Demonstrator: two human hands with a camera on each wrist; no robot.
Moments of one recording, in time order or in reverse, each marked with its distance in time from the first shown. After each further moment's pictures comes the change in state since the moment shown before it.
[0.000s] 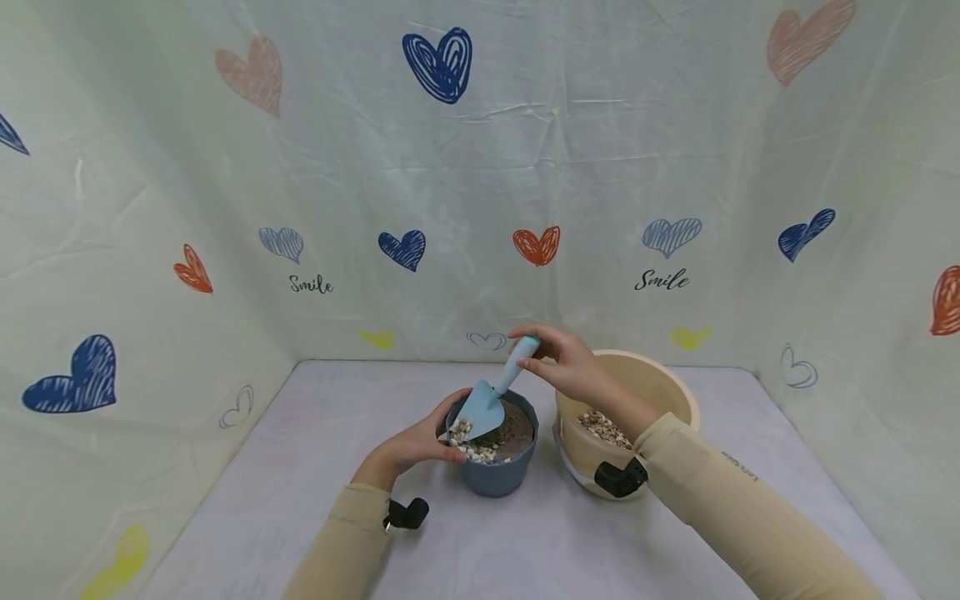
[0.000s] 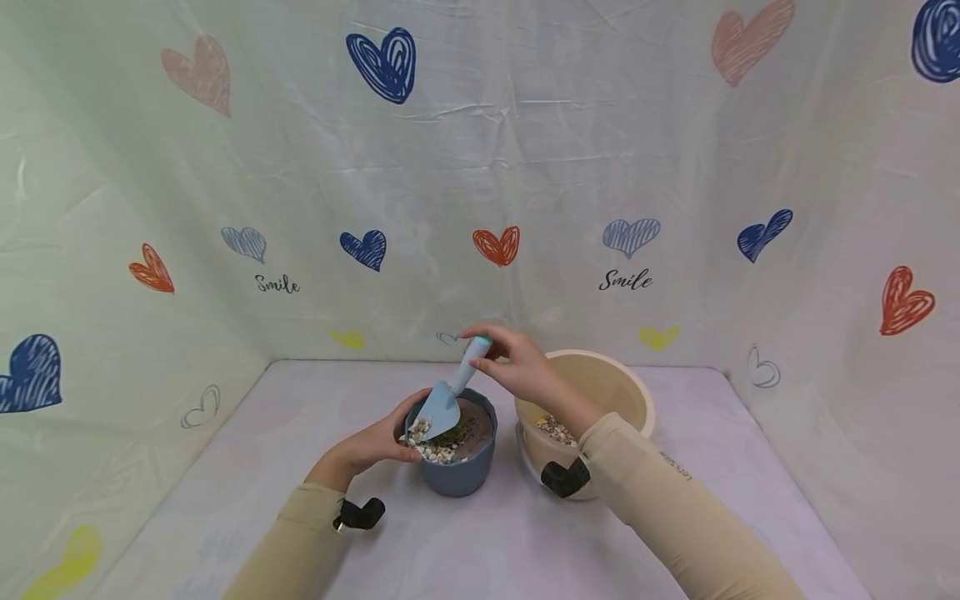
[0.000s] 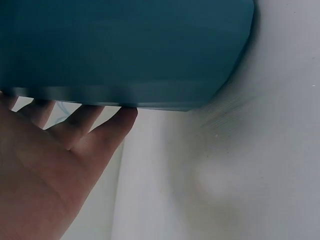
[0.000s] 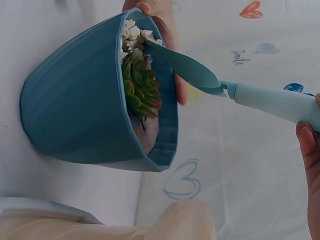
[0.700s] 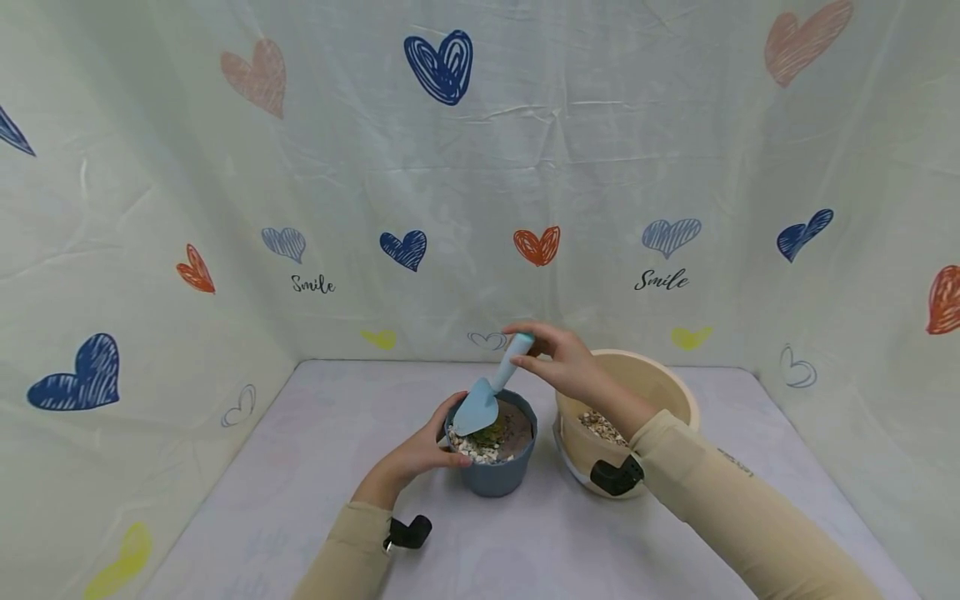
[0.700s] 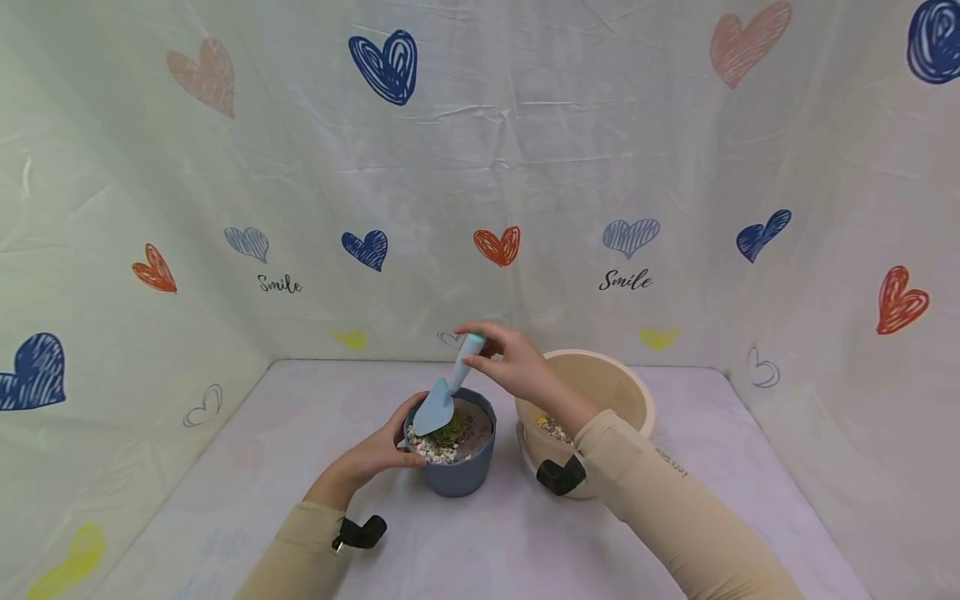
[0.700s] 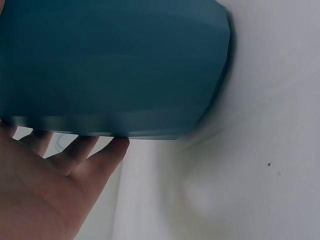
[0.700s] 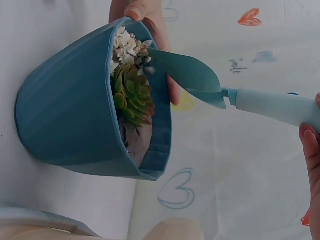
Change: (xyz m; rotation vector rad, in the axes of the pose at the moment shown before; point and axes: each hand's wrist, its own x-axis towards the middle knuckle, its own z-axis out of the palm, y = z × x) left_hand -0.010 0.003 0.020 -0.015 0.156 -0.049; right_hand 0.004 -0.007 0.004 -0.048 0.012 -0.033
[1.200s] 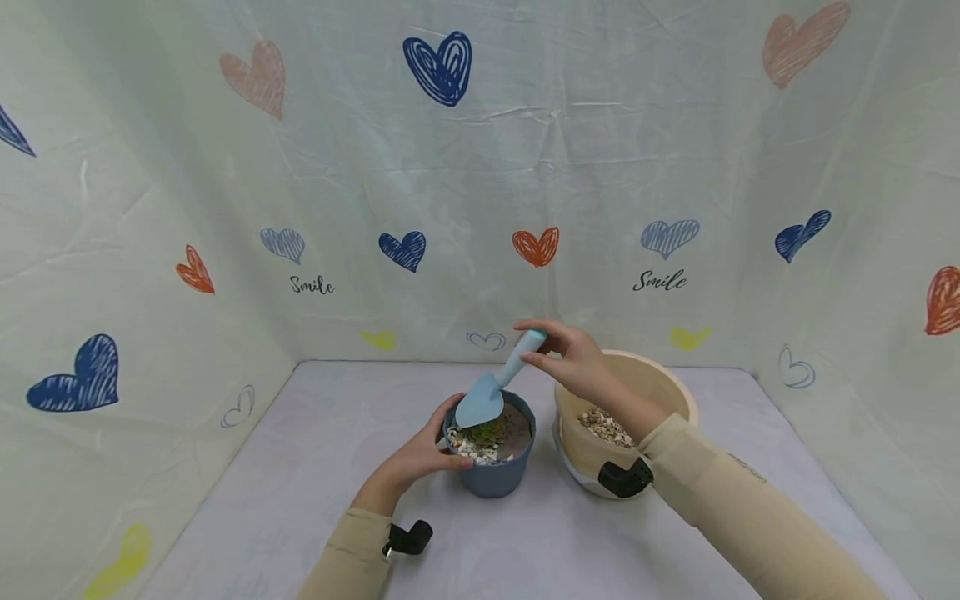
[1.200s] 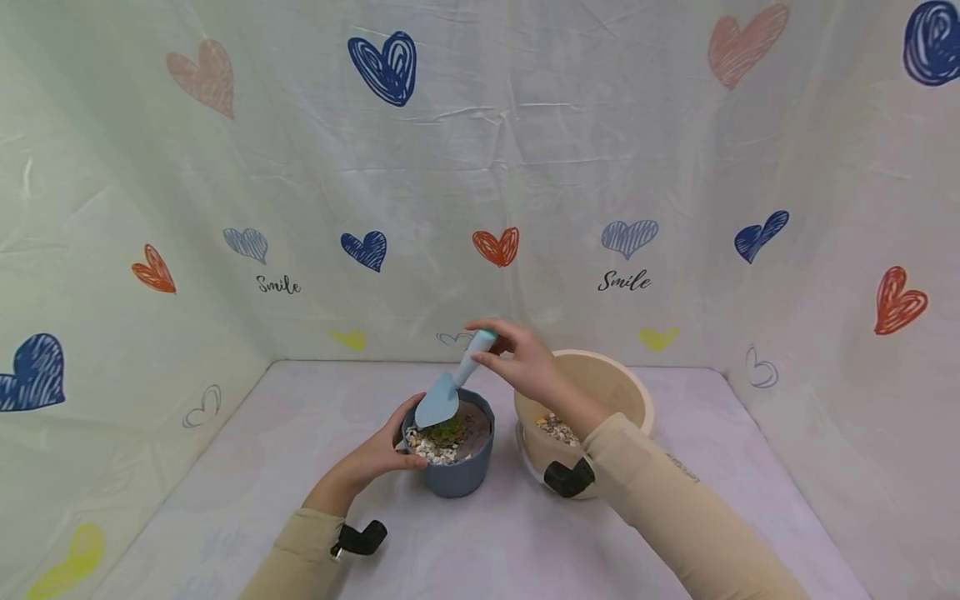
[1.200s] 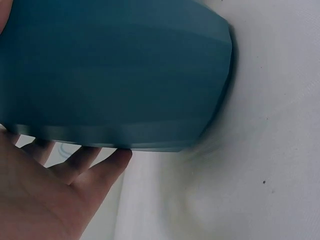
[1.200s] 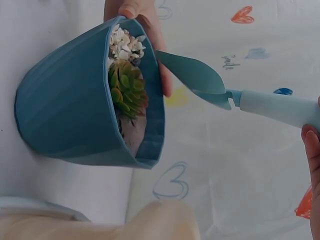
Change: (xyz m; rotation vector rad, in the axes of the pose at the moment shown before) left_hand -0.003 -0.001 0.006 0.006 0.081 -0.029; right_hand -0.007 -0.002 -0.009 0.027 0.071 -0.021
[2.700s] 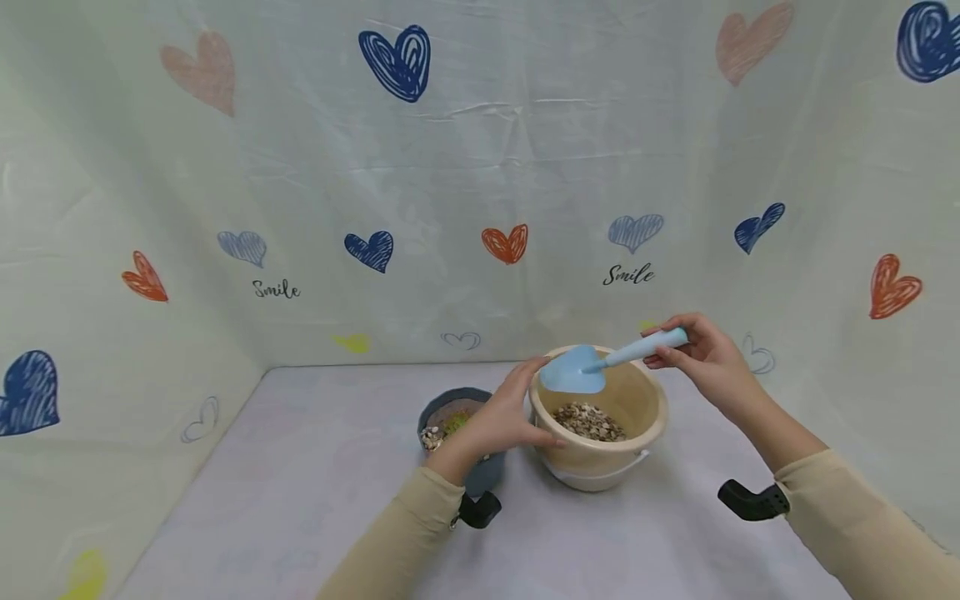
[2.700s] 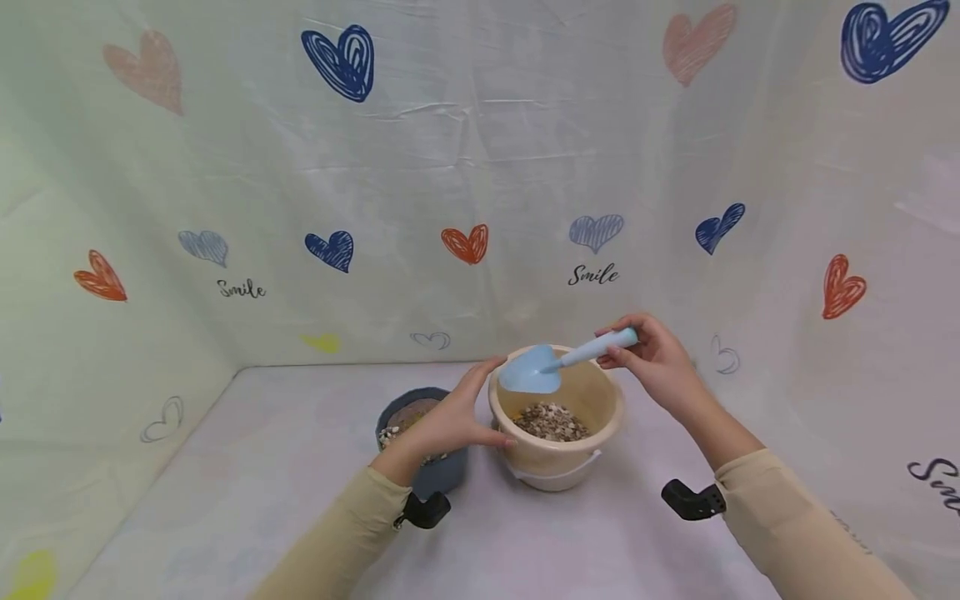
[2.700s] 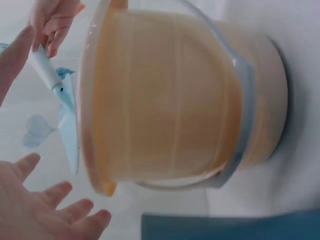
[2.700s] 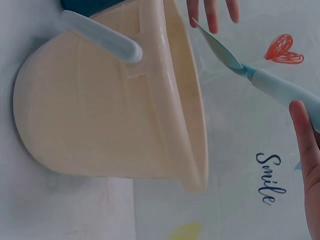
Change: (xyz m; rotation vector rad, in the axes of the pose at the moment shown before) left_hand 0.054 0.111 0.107 0.392 -0.078 0.308; right_hand -0.106 0.018 -0.146 0.070 0.194 0.139
